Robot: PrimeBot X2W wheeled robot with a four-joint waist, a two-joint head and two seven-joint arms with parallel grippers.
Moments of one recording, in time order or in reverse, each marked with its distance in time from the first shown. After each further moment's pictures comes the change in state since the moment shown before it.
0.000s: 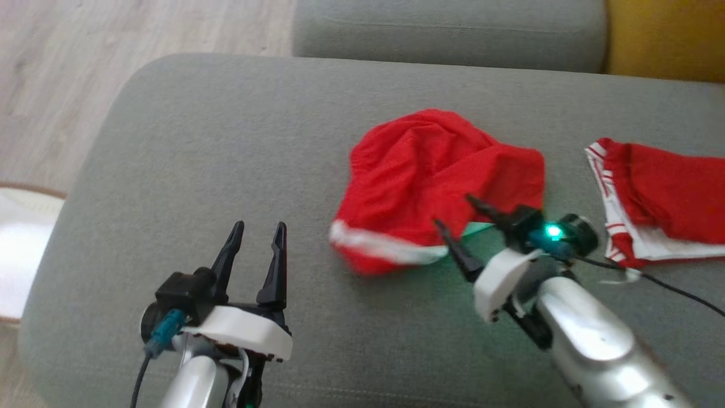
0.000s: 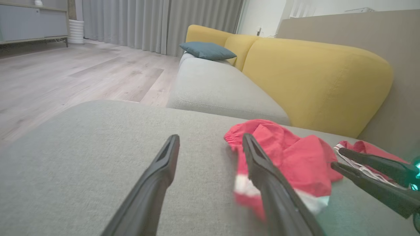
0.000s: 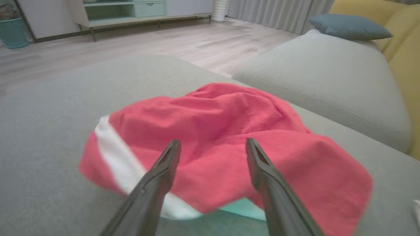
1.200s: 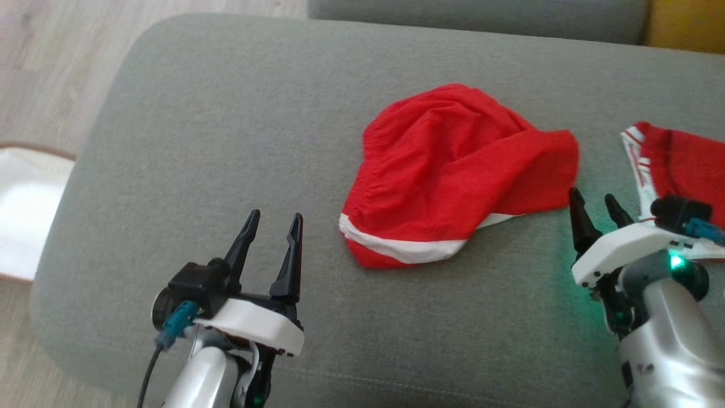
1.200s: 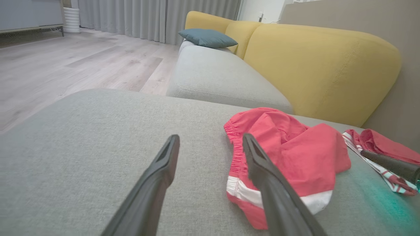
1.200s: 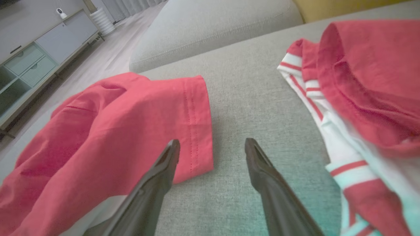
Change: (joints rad) left arm -0.030 0.000 -0.039 -0.012 0.008 -0.016 0.000; right arm 0.110 0.047 -0.639 -0.042 0.146 0.000 0.184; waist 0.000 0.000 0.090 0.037
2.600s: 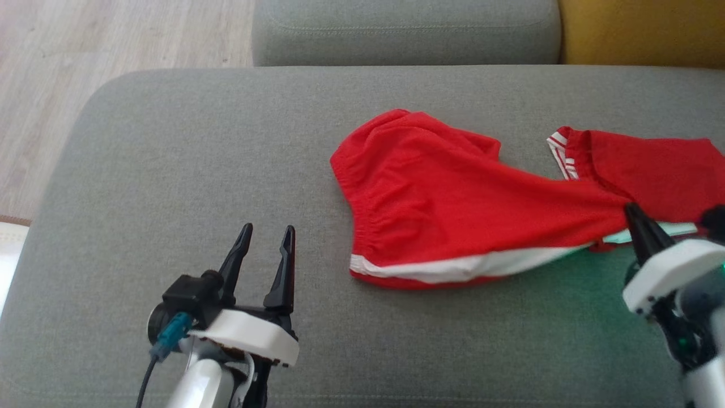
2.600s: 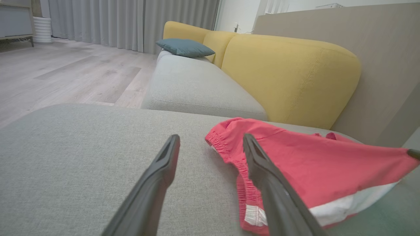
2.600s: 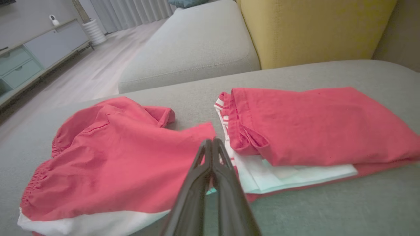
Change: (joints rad) left arm 0.036 0.000 0.017 0.000 -0.011 0.010 0.000; right arm 0.191 -0.158 0.033 -0.346 0.089 0.000 0.180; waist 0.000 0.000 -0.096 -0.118
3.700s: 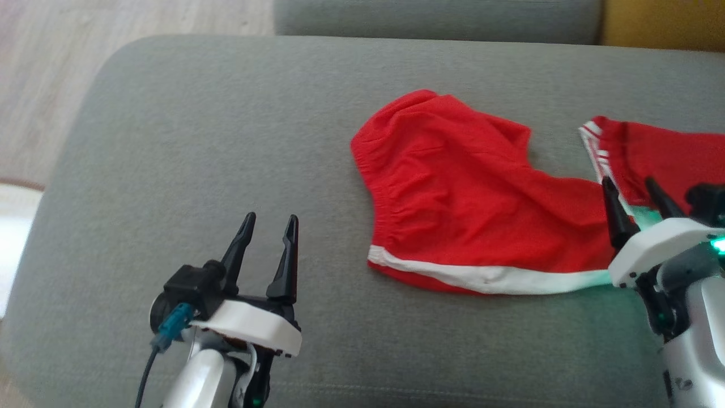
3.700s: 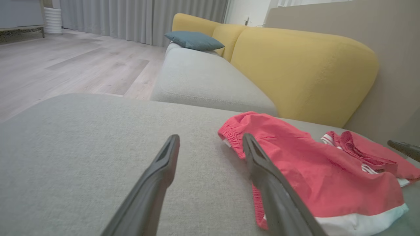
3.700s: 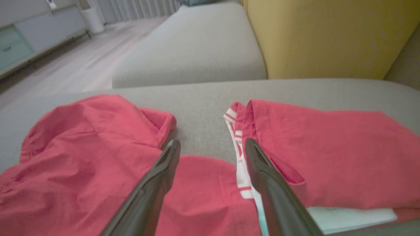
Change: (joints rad) left arm -0.028 0.001 -0.012 -0.002 -0.008 0.003 0.000; right arm -0.106 0.060 -0.040 0.109 -0.193 0.000 -0.080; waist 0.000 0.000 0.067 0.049
